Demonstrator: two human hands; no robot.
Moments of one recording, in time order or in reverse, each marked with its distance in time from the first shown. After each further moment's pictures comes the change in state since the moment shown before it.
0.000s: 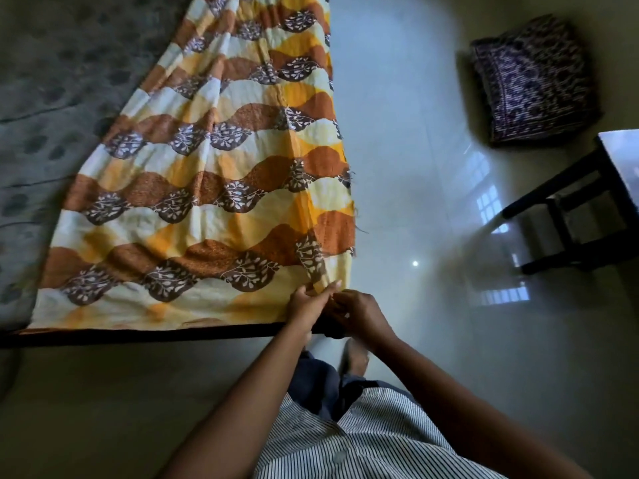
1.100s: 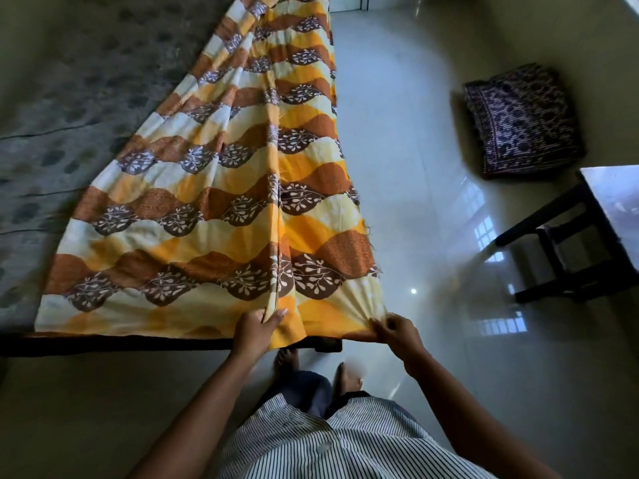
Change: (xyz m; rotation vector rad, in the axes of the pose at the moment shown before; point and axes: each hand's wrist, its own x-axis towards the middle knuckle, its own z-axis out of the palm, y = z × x) left_hand -0.029 -0.014 -0.063 0.264 0.135 0.313; right_hand -0.031 0.052 -0.042 0.256 0.071 0.712
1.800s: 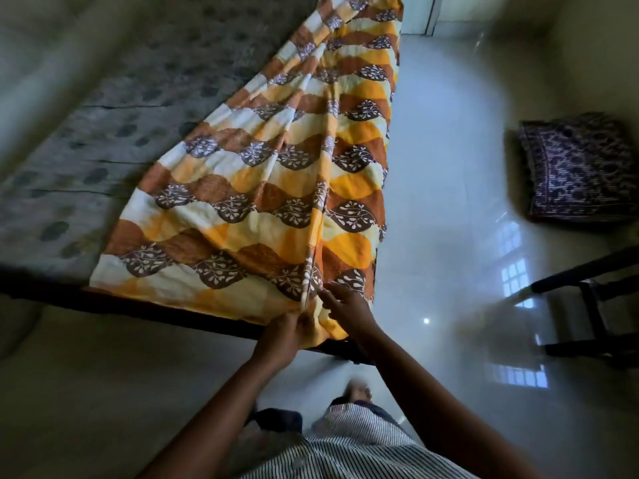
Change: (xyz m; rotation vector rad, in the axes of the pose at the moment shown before) left_hand -0.012 -0.016 -0.031 0.393 -0.032 0.279; right_hand -0.030 -0.132 0.095 -0.133 -0.250 -0.350
